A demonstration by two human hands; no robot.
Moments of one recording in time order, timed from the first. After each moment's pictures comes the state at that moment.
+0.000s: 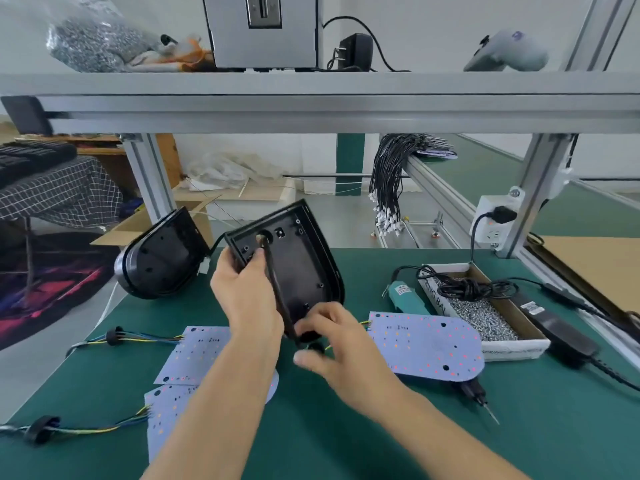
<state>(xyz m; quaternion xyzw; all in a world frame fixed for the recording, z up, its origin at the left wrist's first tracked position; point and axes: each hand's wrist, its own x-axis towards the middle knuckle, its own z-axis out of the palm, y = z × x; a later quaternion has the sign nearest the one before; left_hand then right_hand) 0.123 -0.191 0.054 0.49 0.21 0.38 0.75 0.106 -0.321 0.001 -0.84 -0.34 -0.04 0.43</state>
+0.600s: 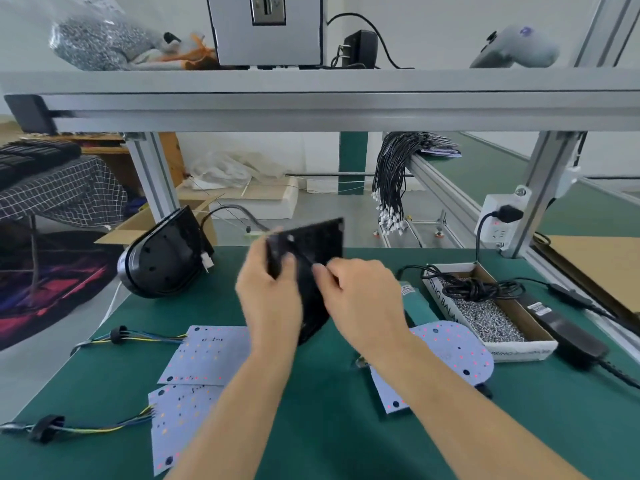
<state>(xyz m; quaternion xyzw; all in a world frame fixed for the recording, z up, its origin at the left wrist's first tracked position) 0.120 -0.201 0.042 0.68 0.12 0.42 0.59 0.127 -0.303 0.061 -0.91 -0.21 -0.24 0.28</state>
